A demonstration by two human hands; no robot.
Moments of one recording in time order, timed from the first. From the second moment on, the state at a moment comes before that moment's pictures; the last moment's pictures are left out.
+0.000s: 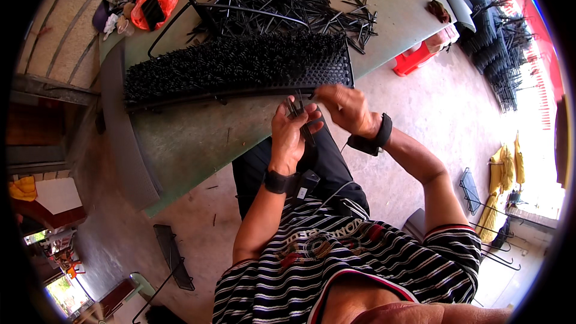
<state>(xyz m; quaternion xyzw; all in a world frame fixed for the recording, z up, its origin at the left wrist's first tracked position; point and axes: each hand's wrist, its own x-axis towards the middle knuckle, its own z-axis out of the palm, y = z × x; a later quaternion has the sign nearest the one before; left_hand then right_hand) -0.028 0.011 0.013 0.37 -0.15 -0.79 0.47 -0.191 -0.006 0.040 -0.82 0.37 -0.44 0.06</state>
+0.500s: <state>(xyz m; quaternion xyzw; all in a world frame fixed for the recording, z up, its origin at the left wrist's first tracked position) -0.012 0.011 0.009 0.44 -0.14 -0.75 0.47 -0.172 -0.049 0.031 -0.76 0.48 -0.43 0.10</state>
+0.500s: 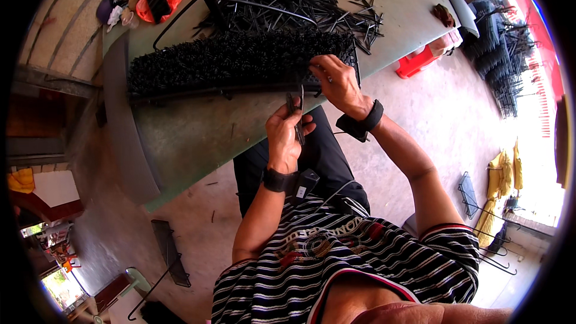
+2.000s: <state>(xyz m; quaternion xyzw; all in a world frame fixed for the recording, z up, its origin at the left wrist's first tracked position) -0.023 0.015 0.001 0.41 -0.15 -0.75 0.49 -0.172 -0.022 0.043 -0.58 0.58 -0.42 0.39</state>
